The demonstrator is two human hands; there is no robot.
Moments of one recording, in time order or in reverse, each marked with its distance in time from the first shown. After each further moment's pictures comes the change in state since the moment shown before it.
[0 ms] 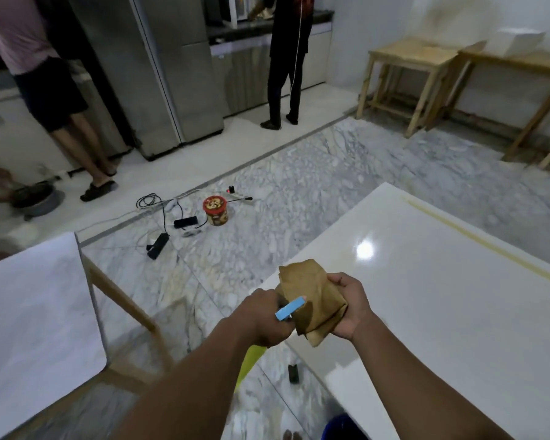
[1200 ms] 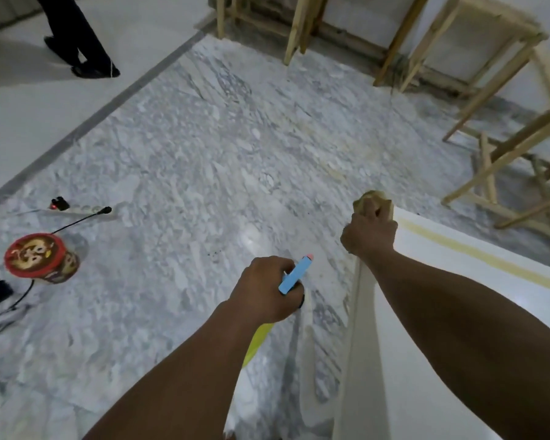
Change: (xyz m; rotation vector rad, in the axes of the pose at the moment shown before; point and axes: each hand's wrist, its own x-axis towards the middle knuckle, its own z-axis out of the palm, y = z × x) left_hand 0.575 -0.027 -0.093 -0.199 -0.201 0.476; right_hand 0.418 -0.369 -0.053 -1.842 1.268 0.019
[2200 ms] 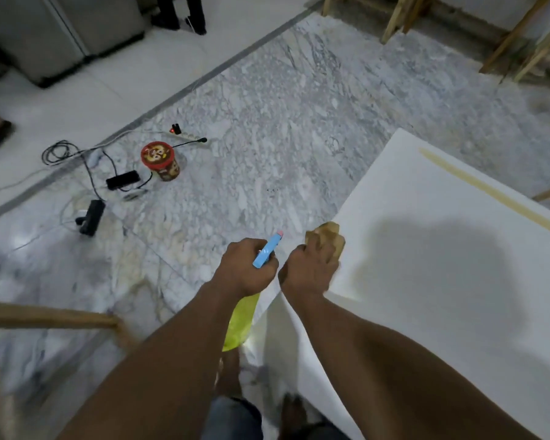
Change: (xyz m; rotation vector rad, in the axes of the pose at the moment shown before) left_hand -0.299 0.063 0.105 -0.057 0.335 -0.347; right_hand -0.379 0.000 0.096 0.208 0.032 -0.330
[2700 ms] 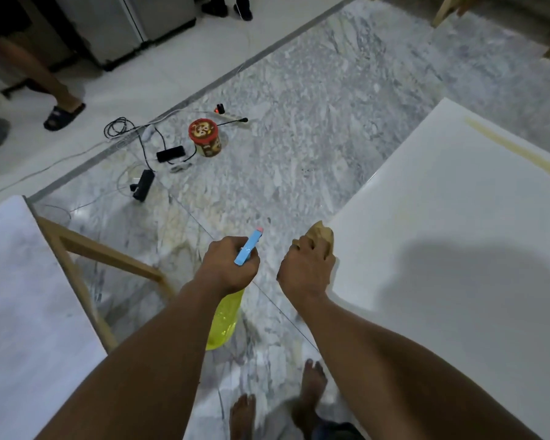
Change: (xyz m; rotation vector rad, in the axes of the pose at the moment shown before) left_hand -0.146 -0.071 -0.024 0.010 0.145 -0.227; right_hand -0.144 -0.024 0.021 0.017 -0.033 -0.250
